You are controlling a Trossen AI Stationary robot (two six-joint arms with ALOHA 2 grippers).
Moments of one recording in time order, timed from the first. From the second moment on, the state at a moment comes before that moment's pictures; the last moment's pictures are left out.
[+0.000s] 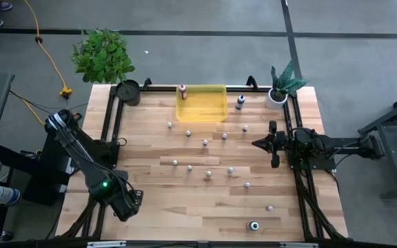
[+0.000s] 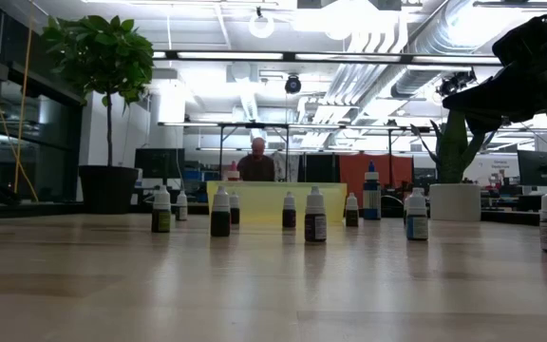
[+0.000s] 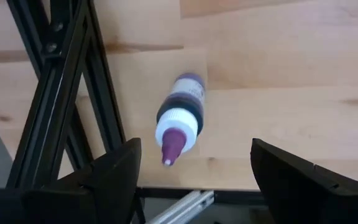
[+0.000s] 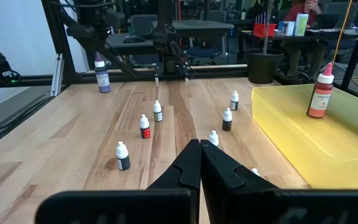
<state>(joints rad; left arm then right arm) -0.88 1.47 1.18 -1.24 0.15 -2.35 -0.04 0.12 0.01 0.03 0.01 0.04</state>
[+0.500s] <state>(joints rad) -0.89 1.52 1.13 -1.17 0.16 -2.35 -0.04 0.12 0.01 0.03 0.01 0.04</state>
